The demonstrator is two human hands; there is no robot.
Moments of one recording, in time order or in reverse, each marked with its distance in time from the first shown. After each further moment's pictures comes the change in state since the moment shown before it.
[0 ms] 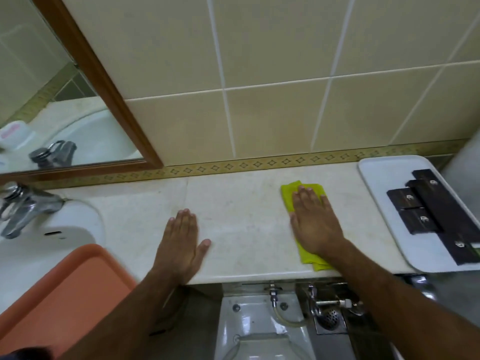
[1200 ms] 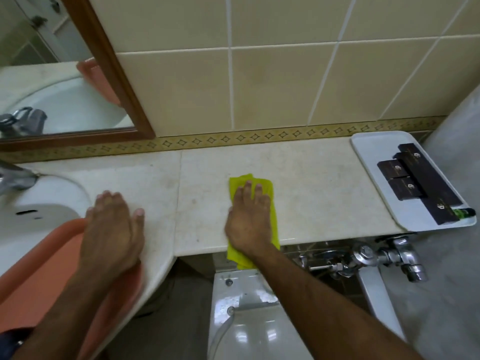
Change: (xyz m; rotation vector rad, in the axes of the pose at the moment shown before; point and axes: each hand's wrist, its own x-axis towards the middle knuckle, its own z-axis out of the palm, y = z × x) left_hand -0.061 -0.077 -0.046 -0.128 0.181 -0.300; right_hand -0.020 -0.176 0.013 0.165 -0.051 0.178
